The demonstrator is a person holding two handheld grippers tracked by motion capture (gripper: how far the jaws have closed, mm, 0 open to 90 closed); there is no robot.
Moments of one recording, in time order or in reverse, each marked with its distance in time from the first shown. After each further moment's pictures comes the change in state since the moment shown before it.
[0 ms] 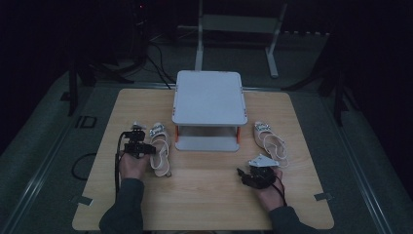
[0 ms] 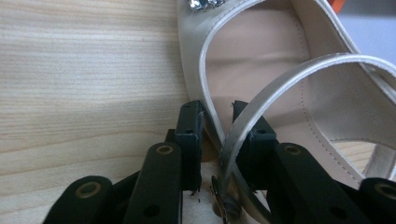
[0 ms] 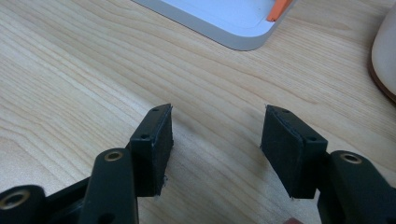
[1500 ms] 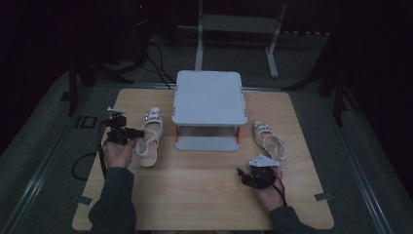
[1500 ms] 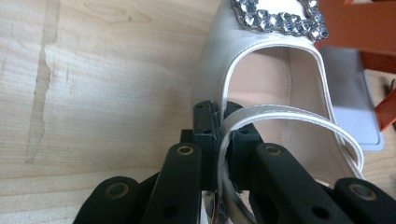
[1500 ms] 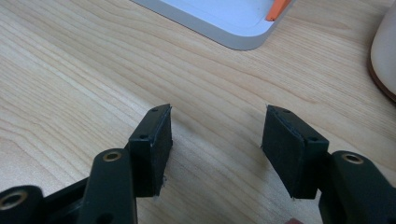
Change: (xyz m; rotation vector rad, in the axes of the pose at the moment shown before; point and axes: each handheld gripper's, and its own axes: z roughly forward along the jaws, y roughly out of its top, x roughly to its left) left arm 0.024 0.030 -0.057 -0.156 -0.111 -0.138; right arm 0.000 0.000 0.000 0.001 -0.001 0.003
